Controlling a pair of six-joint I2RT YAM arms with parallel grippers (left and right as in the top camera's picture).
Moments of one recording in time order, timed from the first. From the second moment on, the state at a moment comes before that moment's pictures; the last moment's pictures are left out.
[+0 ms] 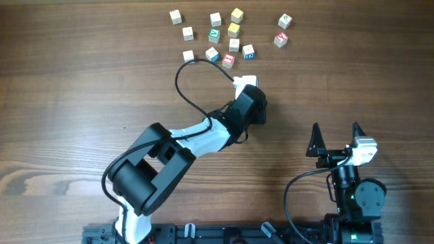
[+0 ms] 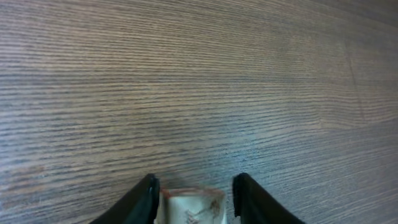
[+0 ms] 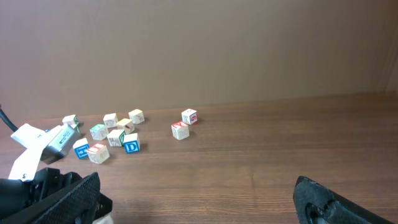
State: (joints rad) left arm -0.78 1.99 1.08 0.15 -0.08 -0.70; right arm -0.04 0.02 0.01 0.00 -0.08 0.10
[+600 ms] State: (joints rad) left arm -0.78 1.99 1.08 0.11 -0.05 -0.73; right arm -0.04 0.02 0.01 0.00 -0.08 0.10
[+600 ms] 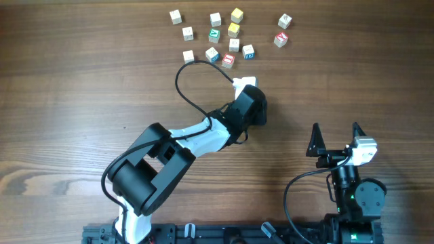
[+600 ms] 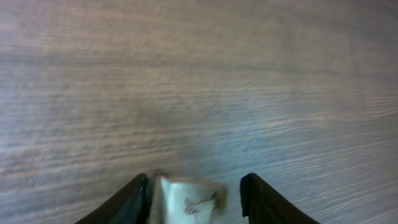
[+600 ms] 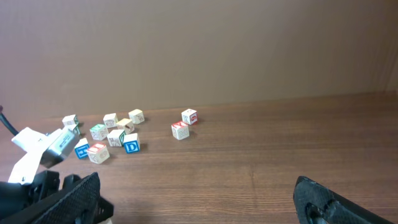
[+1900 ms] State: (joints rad) left arm -0.80 1.92 1.08 -0.07 -0.04 -0.88; right arm -0.04 0.02 0.01 0.00 -0.08 0.10
